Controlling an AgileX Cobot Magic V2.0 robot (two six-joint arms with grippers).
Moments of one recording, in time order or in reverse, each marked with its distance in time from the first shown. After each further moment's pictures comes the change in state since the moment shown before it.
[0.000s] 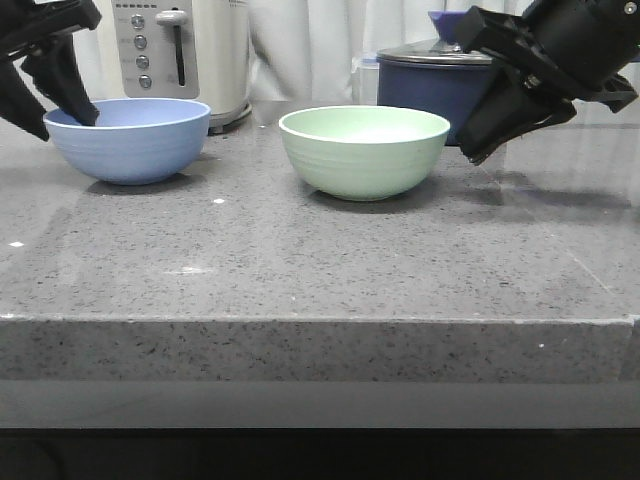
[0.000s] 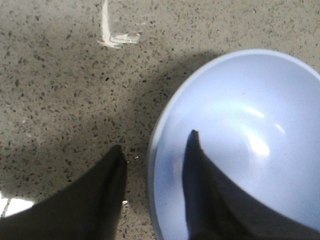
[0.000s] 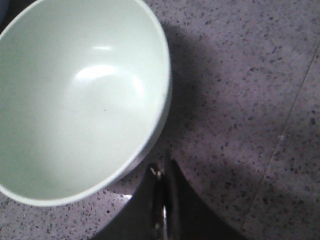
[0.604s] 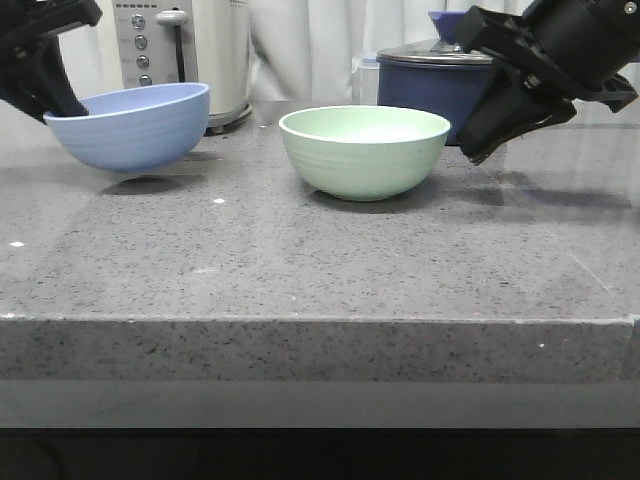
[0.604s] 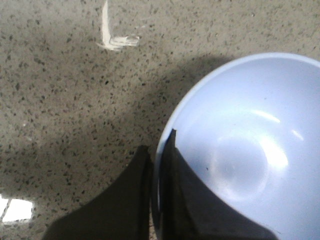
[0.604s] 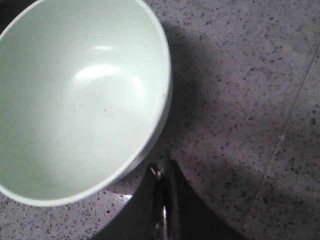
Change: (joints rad) left arm 0.000 0.000 -0.017 -0.009 0.000 0.002; right arm 0.000 0.000 0.000 0.001 0.000 0.000
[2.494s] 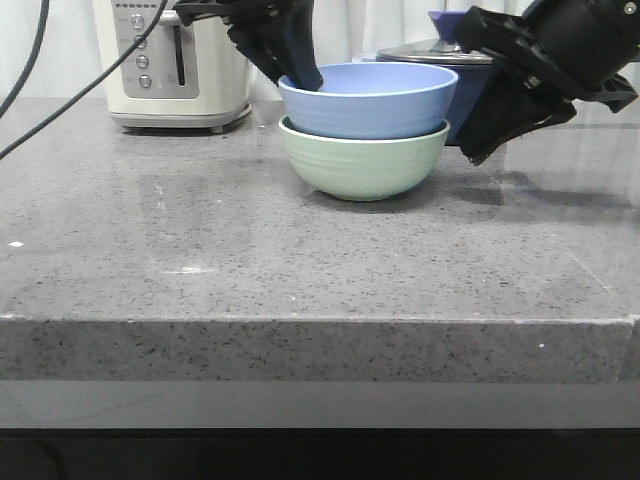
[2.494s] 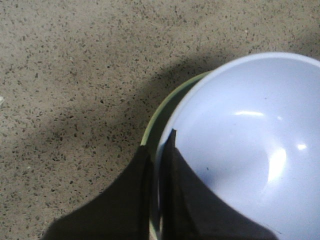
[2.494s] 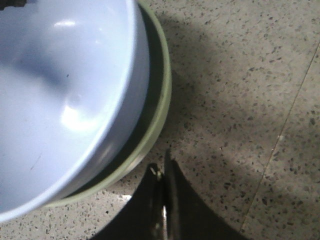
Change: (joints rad) left arm -0.464 0.249 -0.517 0.190 0.222 -0.091; right arm 0.000 0.000 0.000 0.000 0.000 0.000
